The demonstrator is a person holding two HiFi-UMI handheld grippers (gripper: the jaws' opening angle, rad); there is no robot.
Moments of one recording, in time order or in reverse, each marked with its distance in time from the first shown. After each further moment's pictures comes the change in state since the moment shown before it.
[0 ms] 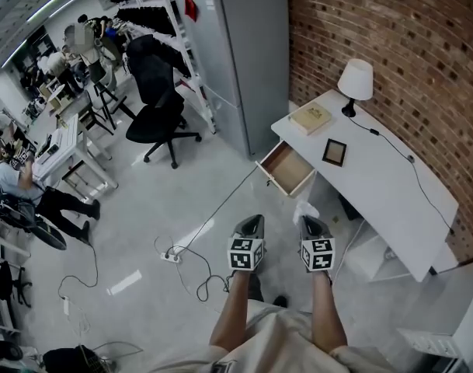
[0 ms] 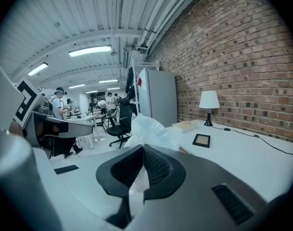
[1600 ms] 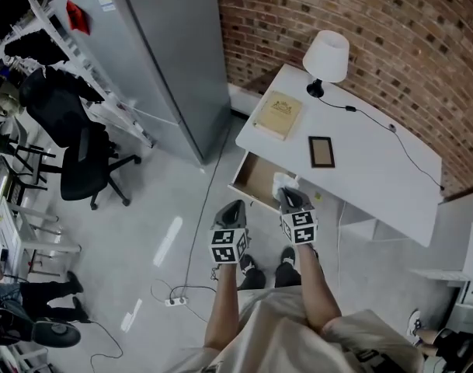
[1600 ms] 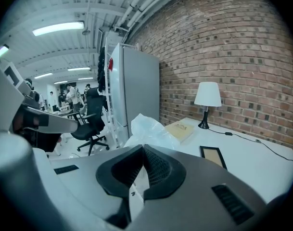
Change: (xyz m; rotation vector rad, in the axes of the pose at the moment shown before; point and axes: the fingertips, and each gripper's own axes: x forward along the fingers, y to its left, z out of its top) left arm 0.287 0.195 0.103 0.017 0.126 -0.305; right arm 0.327 -0.092 0.091 0.074 0.095 -0.311
